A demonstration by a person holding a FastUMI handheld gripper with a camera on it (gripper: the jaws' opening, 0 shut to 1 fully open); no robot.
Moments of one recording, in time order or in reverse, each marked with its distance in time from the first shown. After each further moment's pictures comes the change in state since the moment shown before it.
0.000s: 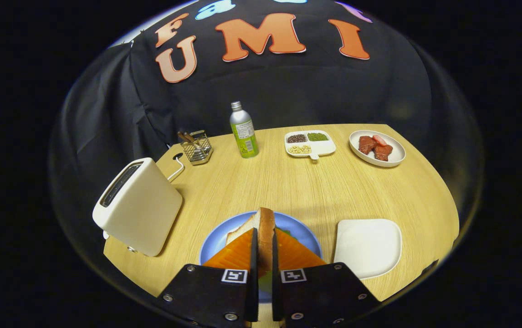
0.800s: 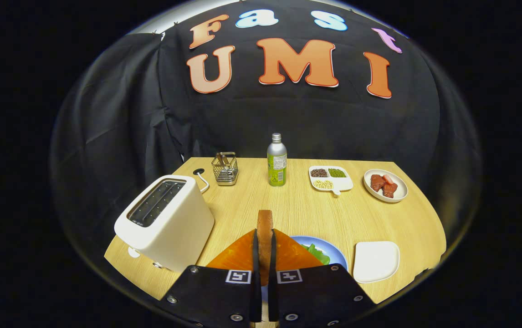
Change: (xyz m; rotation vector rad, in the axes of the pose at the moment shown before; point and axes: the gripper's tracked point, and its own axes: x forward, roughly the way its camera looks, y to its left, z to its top) arm -0.032 0.102 0.043 -0.112 -0.146 -0.011
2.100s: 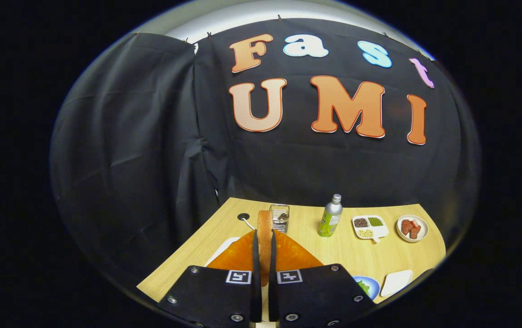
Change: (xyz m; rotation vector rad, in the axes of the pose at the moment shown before) arm -0.024 0.162 0.144 -0.082 -0.217 0.098
